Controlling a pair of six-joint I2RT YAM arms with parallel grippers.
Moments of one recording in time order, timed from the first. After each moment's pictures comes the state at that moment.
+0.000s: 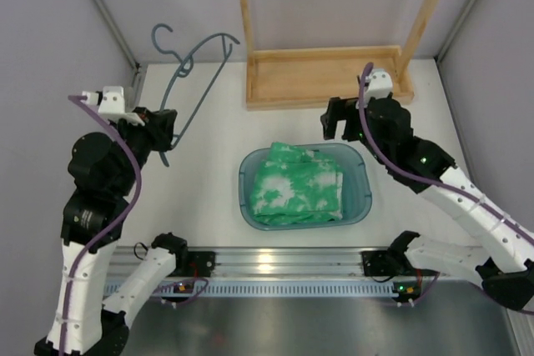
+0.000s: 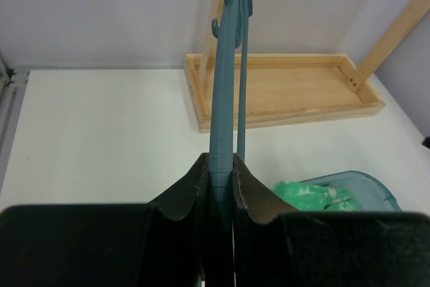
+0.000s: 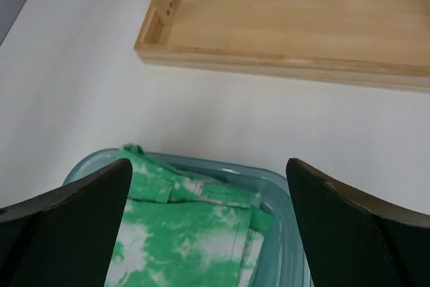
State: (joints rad) left arm -0.27 0.66 1.22 -0.59 -0.05 -0.23; right arm 0.75 1.01 1.15 -0.49 0.38 0.30
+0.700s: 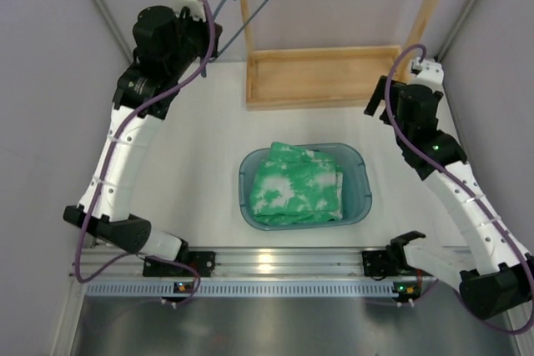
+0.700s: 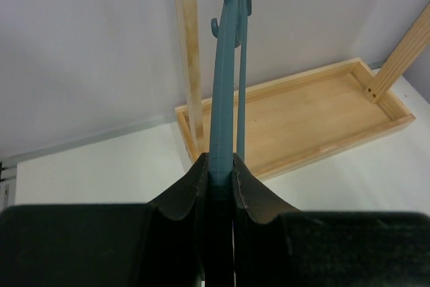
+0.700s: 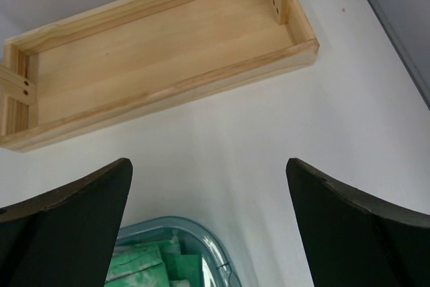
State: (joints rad) left arm -0.36 1.42 1.87 -0.53 -0.02 -0.06; right arm 0.36 1.00 1.08 -0.43 0.48 0.36
